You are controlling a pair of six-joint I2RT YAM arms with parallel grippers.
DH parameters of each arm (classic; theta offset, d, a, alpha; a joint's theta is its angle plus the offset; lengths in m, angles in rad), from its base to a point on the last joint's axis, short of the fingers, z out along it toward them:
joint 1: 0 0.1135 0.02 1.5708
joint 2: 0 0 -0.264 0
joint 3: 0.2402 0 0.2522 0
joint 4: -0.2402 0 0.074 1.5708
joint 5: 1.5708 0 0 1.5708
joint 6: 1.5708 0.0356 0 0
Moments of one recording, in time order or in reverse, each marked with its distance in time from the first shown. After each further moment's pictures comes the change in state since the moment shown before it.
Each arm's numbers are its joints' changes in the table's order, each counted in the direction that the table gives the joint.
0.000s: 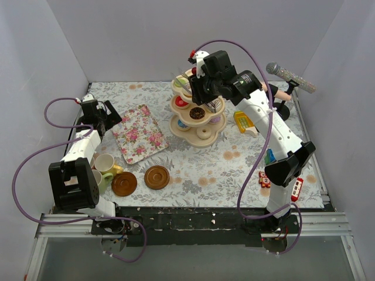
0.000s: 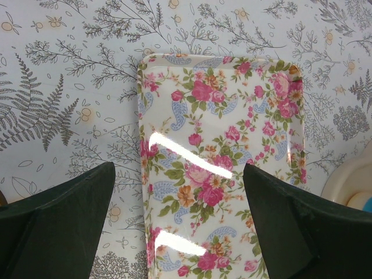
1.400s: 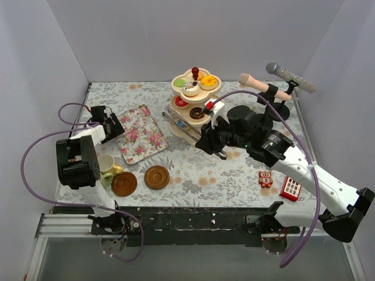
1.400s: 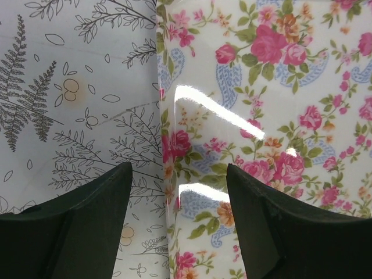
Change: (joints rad) left arm 0.000 -0.254 0.028 -0.010 0.004 0.051; right arm 0.184 0.705 -0.963 0.447 -0.157 0.081
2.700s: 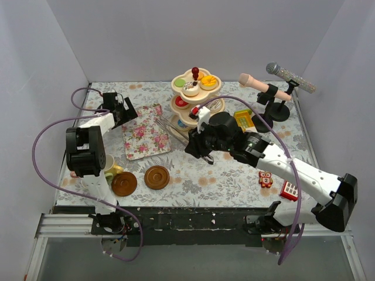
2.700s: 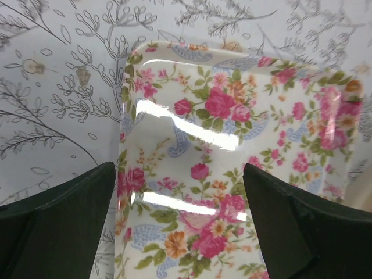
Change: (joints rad) left arm -0.114 -0.197 0.249 0.018 0.056 -0.034; right arm 0.069 -0.082 -0.084 0.144 0.039 0.099
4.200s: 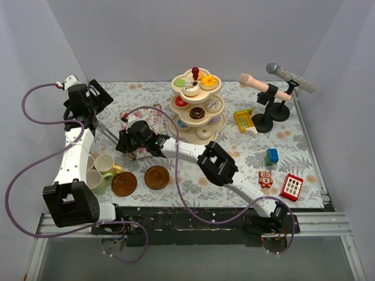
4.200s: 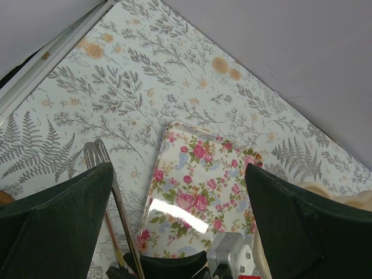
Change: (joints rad) left arm 0.093 0.606 -0.066 -0.137 -0.165 -0.102; right arm 0.147 -1.365 1.002 0.523 -0.024 0.306
